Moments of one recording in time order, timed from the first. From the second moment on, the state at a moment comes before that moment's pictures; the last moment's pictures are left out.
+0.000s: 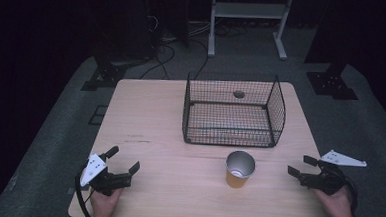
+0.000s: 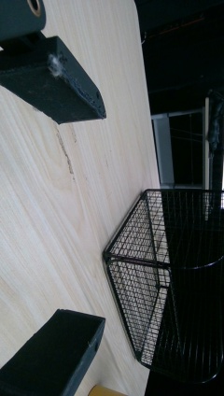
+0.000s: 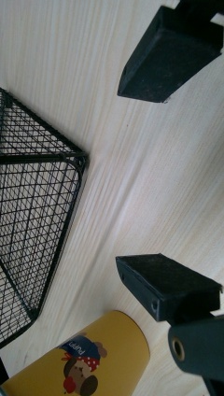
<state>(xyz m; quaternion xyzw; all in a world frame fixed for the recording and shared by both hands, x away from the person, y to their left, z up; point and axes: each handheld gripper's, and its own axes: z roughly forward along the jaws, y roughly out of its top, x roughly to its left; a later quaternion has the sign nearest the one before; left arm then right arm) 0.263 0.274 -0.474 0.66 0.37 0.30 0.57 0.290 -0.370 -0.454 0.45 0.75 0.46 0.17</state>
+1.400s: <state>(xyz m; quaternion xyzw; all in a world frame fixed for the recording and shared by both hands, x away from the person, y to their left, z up) 0.262 0.273 -0.474 0.67 0.37 0.31 0.57 0.258 -0.312 -0.438 0.36 0.79 0.46 0.18</state>
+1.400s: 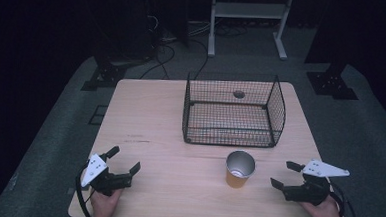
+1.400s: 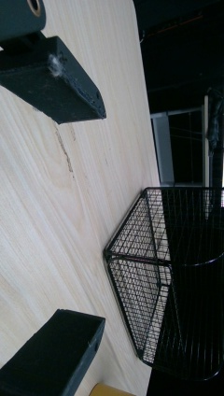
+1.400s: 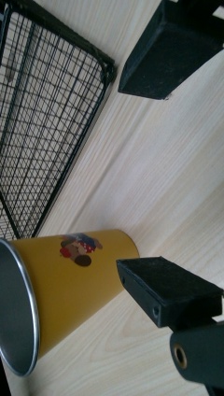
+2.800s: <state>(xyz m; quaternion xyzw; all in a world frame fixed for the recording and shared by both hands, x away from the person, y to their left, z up) 0.262 0.273 -0.473 0.66 0.36 0.31 0.58 0.246 -0.252 -0.445 0.31 0.82 0.45 0.15</state>
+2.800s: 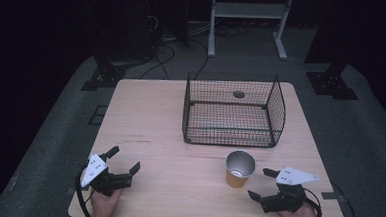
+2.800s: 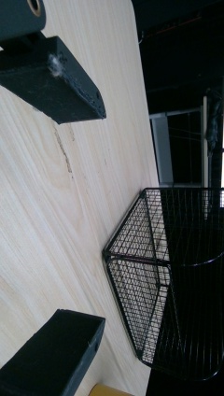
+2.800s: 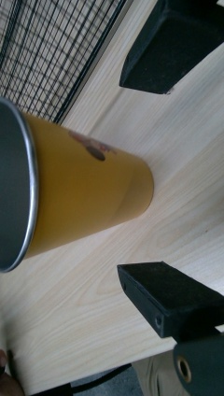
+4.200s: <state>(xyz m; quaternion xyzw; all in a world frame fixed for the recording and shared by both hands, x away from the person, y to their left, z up) 0.262 0.274 -0.473 0.66 0.37 0.31 0.58 0.282 -0.202 -0.444 0.31 0.82 0.46 0.15</state>
